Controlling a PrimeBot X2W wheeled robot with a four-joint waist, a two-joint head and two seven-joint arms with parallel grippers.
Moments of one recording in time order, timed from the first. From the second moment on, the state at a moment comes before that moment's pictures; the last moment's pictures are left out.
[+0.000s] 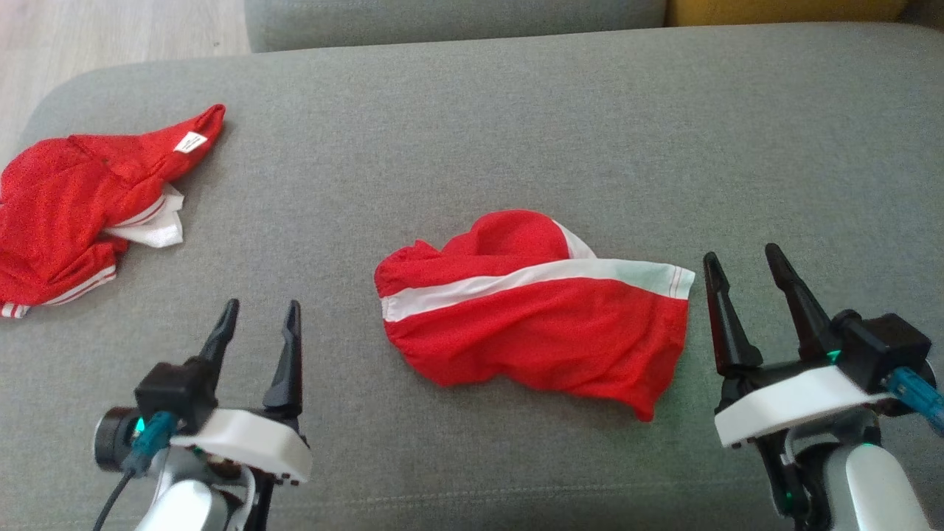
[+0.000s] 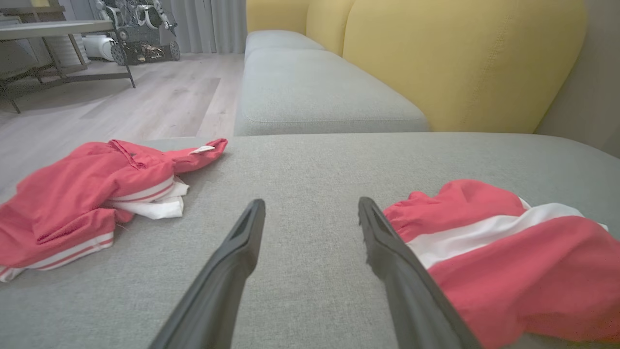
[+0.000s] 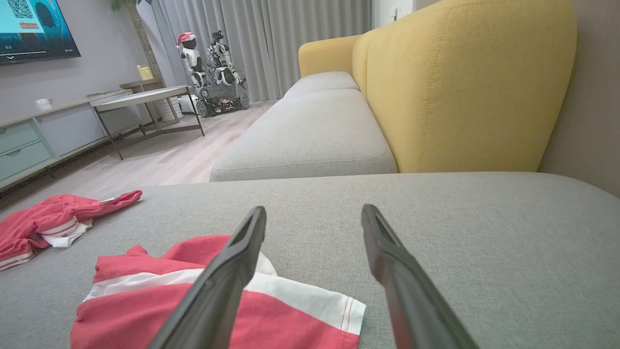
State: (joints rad) left arm -0.05 0.34 -0.44 0.05 -0.43 0.26 -0.21; right arm 0.00 -0.05 0.06 -0.09 0.17 0.12 0.06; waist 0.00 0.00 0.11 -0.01
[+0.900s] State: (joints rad) left arm -0.33 0.23 -0.57 0.46 -0.60 0.02 0.04; right arm -0.01 -0.05 0.06 -0.05 0.20 0.12 0.08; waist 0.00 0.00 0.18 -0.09
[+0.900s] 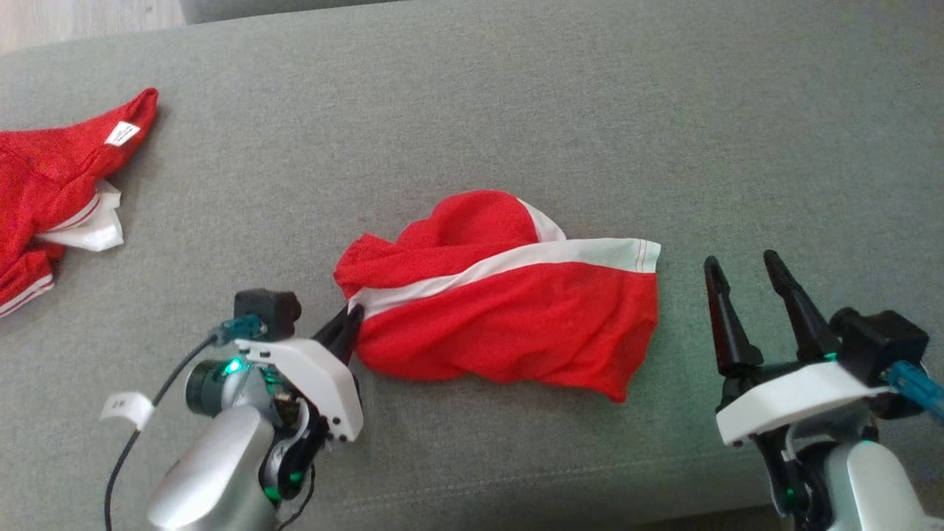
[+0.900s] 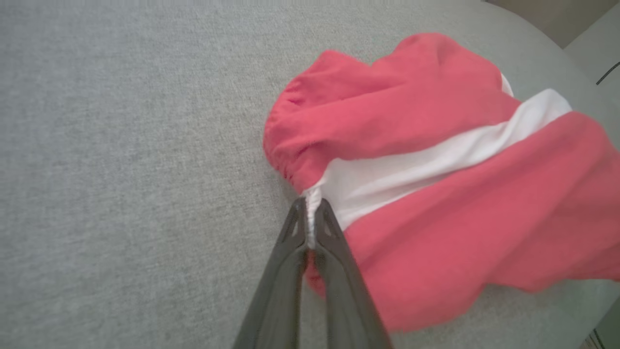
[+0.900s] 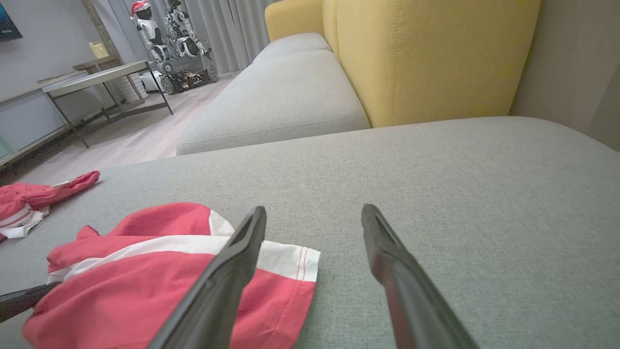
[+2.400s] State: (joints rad) left arm -0.63 0.31 -0.52 0.08 -0.53 0.08 0.04; right arm -0.40 -0.12 -0.03 -0.23 0.15 0.12 0.18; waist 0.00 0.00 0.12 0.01
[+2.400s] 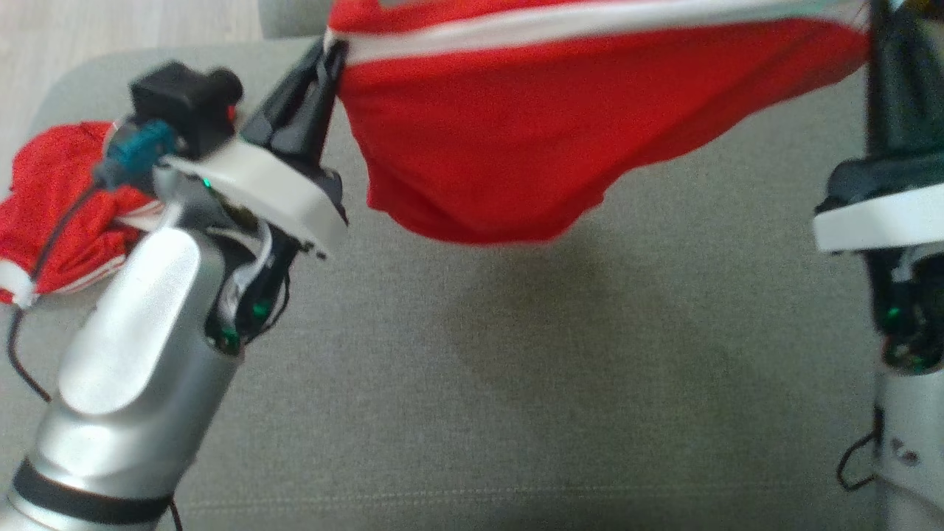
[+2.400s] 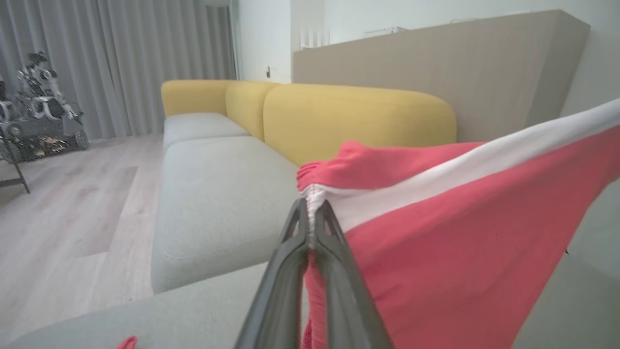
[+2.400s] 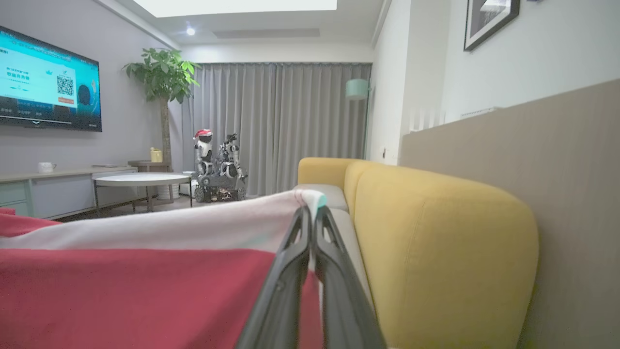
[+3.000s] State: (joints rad) left arm -0.68 0.33 -0.51 0.01 -0.53 0.10 0.10; right arm -0.42 -0.14 -0.08 -0.28 0.18 0.12 0.29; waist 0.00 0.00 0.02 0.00
